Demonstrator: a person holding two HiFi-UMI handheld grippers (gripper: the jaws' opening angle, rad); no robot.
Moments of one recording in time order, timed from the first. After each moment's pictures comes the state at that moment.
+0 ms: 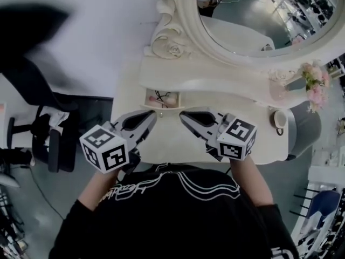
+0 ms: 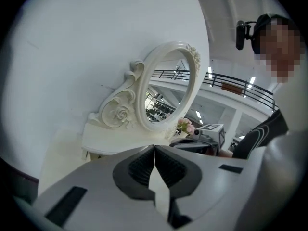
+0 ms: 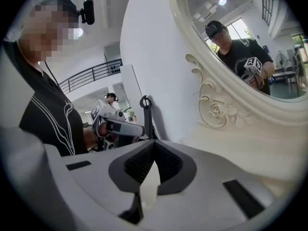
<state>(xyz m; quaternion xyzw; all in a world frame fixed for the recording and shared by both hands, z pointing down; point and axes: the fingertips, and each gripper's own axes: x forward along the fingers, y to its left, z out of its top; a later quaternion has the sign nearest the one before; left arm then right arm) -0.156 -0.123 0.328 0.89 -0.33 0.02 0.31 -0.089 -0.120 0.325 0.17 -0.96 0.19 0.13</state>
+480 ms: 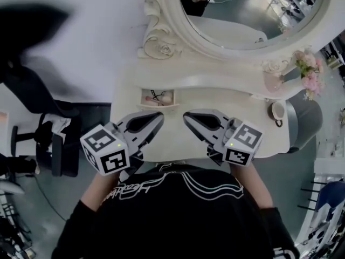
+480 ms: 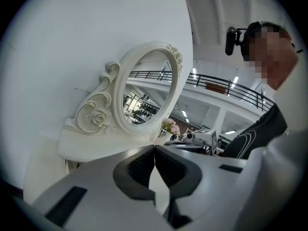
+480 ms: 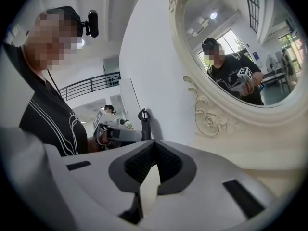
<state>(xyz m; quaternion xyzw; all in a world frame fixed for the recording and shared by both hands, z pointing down) -0.115 -0.096 0.291 0.92 -0.26 0.00 0.27 -0.060 -0.091 0.290 0.20 -0.96 0.18 0.06</state>
